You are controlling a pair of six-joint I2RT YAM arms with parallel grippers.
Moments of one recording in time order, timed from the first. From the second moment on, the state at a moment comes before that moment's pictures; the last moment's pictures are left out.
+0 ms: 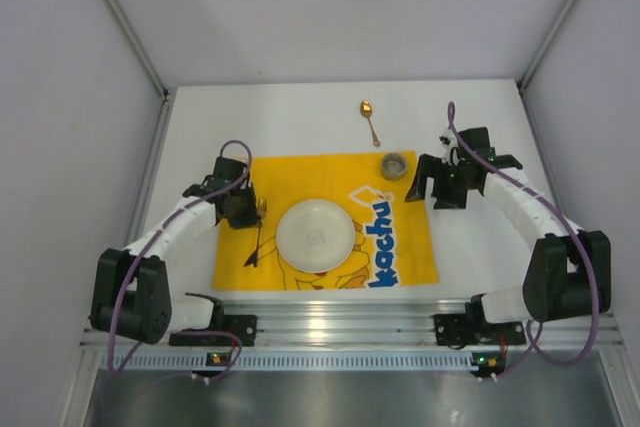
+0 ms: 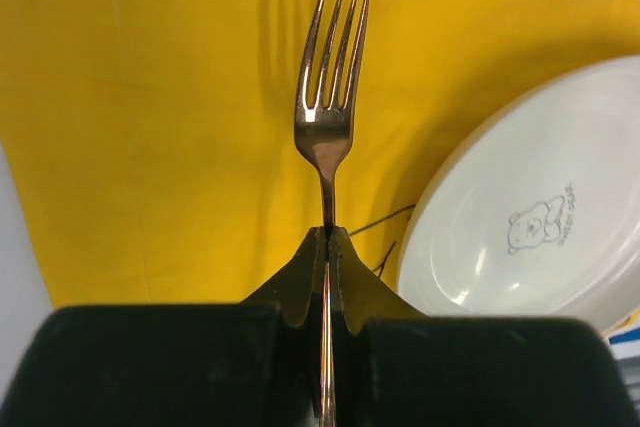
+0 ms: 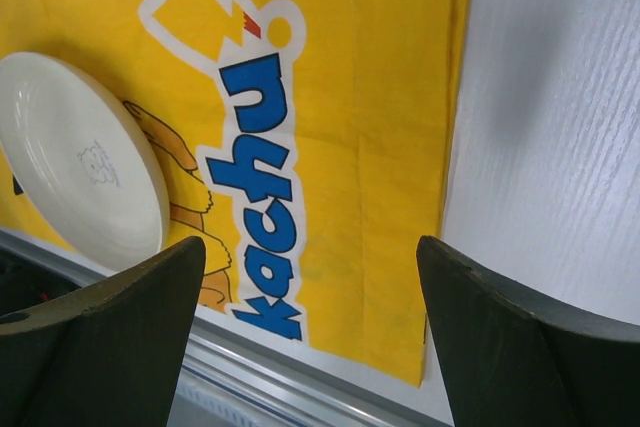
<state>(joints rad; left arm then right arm) -0.23 1.29 0.76 -0.55 0.11 -0.44 0.14 1.39 0.98 -0.67 -0.36 0.32</state>
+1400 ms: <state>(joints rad) -0.23 1.41 0.94 -0.66 0.18 -0.52 0.35 2.54 2.37 -0.69 -0.02 0.37</state>
